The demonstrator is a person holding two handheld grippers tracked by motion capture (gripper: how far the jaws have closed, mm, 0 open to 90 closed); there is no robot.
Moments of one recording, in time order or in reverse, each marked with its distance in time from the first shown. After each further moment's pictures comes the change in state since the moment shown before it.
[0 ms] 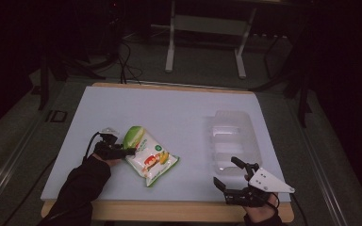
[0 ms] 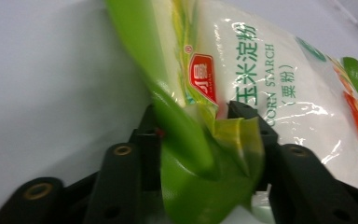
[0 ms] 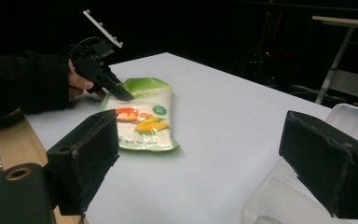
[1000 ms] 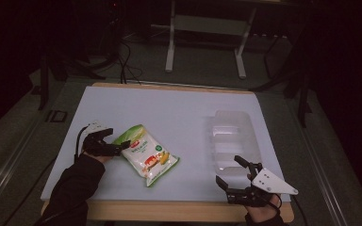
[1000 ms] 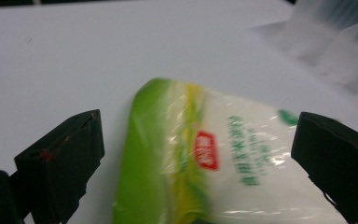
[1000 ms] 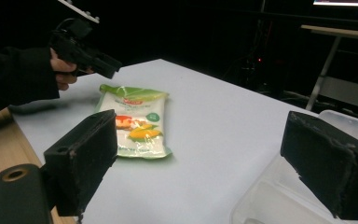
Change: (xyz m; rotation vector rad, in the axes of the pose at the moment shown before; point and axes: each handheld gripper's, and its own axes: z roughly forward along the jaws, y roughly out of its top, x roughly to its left) left arm 0.000 0.006 -0.038 -0.266 0.111 0.079; right arm -0.002 0.002 -0.005 -0.024 -0.027 -0.010
